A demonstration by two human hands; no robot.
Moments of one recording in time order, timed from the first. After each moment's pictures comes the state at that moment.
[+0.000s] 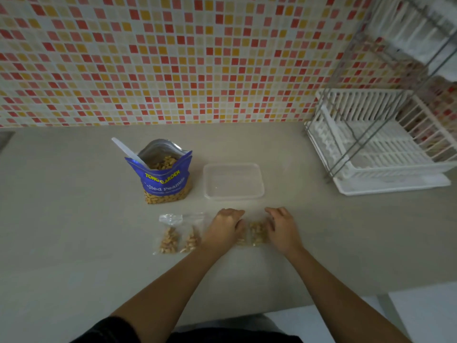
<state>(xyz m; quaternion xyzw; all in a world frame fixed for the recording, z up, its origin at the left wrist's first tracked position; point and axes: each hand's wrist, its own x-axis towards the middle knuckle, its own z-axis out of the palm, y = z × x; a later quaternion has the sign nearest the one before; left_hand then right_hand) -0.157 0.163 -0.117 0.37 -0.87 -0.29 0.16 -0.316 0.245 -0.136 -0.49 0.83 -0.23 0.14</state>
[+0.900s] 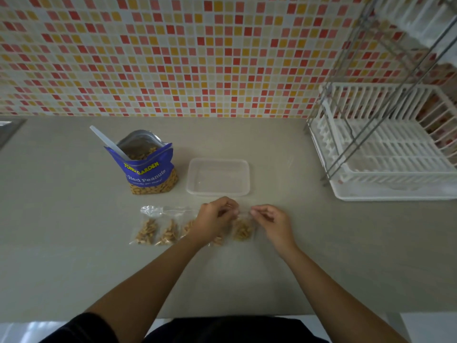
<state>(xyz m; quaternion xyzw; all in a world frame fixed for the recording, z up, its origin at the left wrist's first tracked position) -0.195 0.171 -0.109 0.43 -0.73 -0.48 0.24 -0.353 0.246 -0.137 -0.34 0.67 -0.53 0.39</state>
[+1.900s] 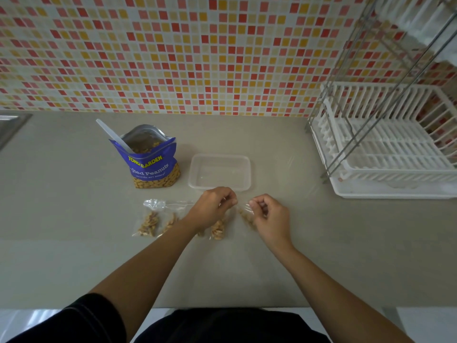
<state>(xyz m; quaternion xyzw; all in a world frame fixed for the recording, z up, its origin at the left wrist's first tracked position) -0.189 0.157 -0.094 0.36 -0.85 -0.35 0.18 -0.331 0.254 -0.099 -0.46 0.73 -0.47 0.19</state>
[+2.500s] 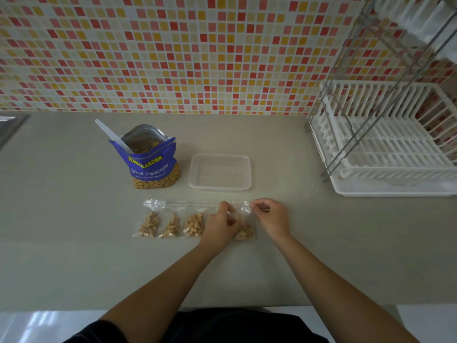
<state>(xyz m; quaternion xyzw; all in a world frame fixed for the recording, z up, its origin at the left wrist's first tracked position) -0.199 0.207 -0.122 0.52 -0.70 -0.46 0.16 -0.345 0.238 -0.129 -0.36 0.78 -0.42 0.30</state>
